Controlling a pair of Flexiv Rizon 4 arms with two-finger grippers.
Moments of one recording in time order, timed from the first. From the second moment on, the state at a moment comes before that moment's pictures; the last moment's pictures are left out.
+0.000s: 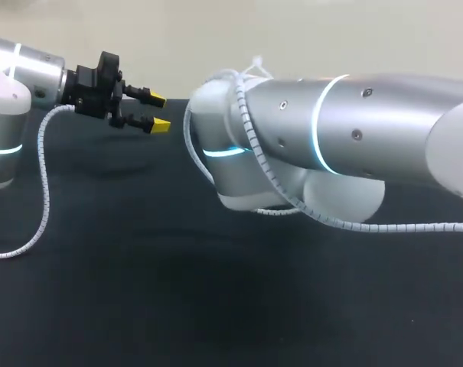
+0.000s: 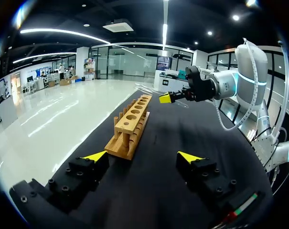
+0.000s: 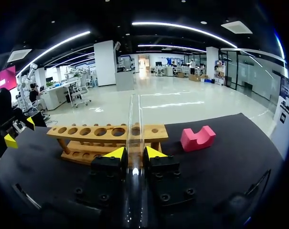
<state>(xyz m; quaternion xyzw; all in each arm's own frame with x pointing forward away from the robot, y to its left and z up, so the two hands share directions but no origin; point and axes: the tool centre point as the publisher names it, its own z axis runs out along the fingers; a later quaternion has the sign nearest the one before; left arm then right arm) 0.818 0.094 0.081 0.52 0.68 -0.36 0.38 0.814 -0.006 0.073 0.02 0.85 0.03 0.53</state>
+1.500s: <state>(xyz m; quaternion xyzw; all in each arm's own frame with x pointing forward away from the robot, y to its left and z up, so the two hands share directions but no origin) 0.818 0.094 0.081 0.52 0.68 -0.36 0.38 0.829 0.004 0.050 0.04 0.86 0.08 0.50</state>
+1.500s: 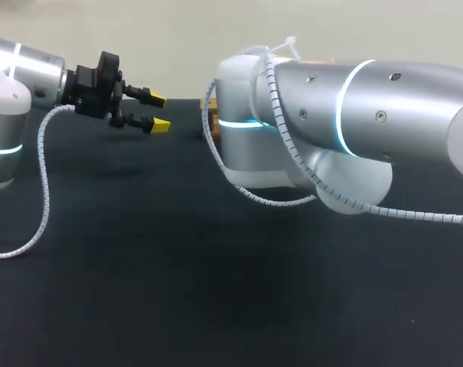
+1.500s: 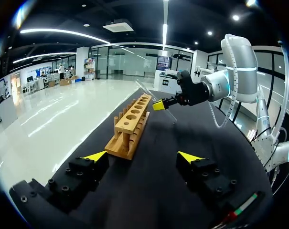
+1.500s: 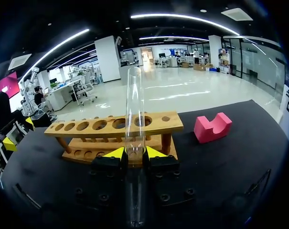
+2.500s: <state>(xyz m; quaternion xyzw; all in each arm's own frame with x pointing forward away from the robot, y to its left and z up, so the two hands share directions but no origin) 0.818 0.094 0.081 0.52 0.68 -0.36 0.38 0.816 0.011 0.069 0.01 0.86 0.19 0.47</state>
